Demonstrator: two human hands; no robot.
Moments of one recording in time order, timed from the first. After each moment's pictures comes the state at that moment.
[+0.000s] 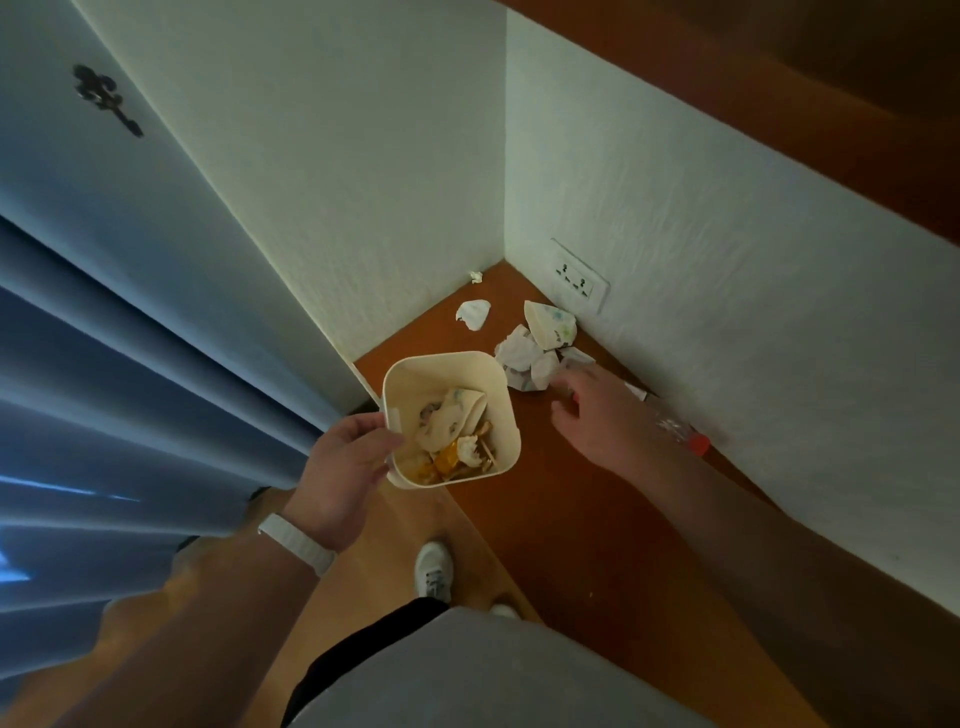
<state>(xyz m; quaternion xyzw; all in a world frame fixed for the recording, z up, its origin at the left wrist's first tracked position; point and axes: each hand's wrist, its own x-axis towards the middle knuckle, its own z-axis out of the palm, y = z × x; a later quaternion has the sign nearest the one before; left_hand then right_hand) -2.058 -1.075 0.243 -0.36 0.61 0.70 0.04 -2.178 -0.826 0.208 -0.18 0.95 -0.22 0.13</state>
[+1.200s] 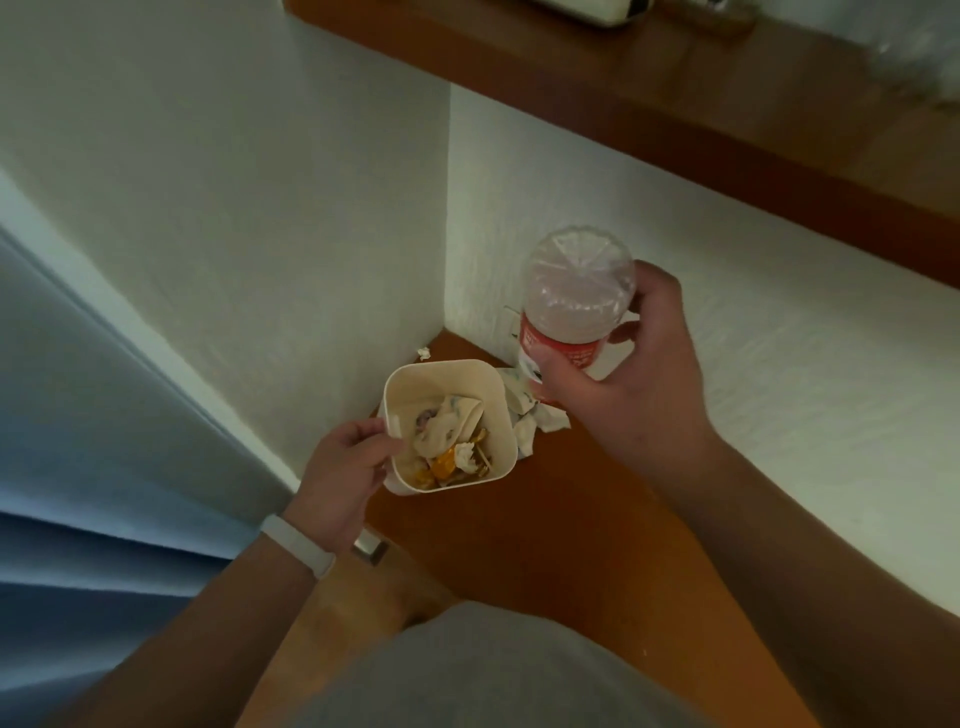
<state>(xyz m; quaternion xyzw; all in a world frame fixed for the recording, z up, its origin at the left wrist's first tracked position) -2.192 -1.155 0.229 -0.23 0.62 0.73 0.15 -2.183 -0.922 0.354 -0.03 0.88 -0.42 -0.22</state>
